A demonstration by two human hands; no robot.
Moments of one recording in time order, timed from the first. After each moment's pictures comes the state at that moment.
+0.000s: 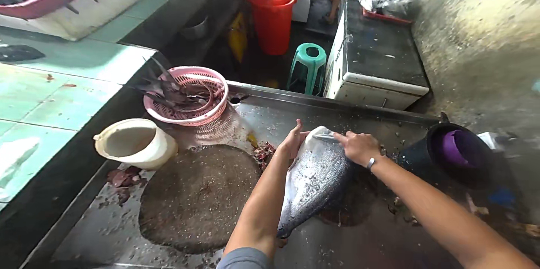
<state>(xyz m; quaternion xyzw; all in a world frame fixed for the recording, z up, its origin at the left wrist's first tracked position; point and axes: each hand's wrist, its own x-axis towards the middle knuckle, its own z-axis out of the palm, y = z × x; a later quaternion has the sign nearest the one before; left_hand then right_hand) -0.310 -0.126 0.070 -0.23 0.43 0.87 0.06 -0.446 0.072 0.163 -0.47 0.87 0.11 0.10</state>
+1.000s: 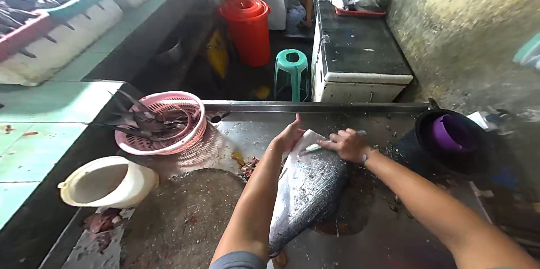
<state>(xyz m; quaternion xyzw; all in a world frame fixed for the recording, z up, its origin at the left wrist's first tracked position) -0.376 -0.134 0.100 -0.21 0.56 0.79 0.17 -0.509 0.097 0.112 -0.65 0.76 -0.01 -0.04</state>
